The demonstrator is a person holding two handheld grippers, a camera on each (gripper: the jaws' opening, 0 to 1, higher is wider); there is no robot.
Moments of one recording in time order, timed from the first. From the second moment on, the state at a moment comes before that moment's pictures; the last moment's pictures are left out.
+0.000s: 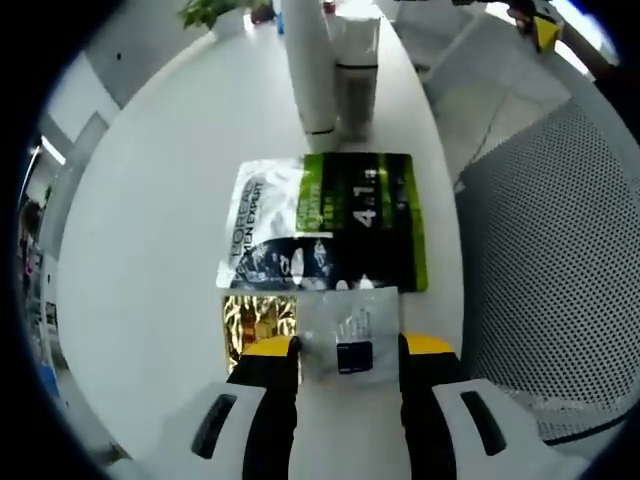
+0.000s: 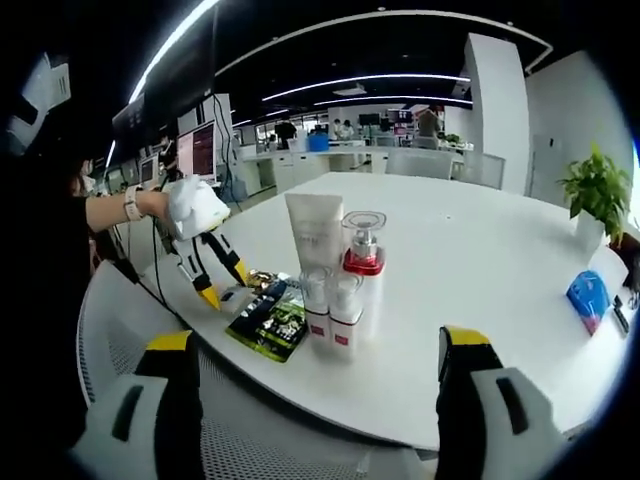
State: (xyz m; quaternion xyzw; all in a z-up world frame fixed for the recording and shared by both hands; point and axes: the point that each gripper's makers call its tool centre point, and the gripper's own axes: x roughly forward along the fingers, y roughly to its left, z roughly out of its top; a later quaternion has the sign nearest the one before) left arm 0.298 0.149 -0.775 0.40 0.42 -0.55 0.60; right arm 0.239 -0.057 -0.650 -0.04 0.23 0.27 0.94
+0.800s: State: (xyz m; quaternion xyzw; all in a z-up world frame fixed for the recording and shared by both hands) left arm 0.294 0.151 -0.784 0.43 0.41 -0.56 0.58; right arm 0.237 -0.055 -0.656 -0.05 0.24 0.28 0.93
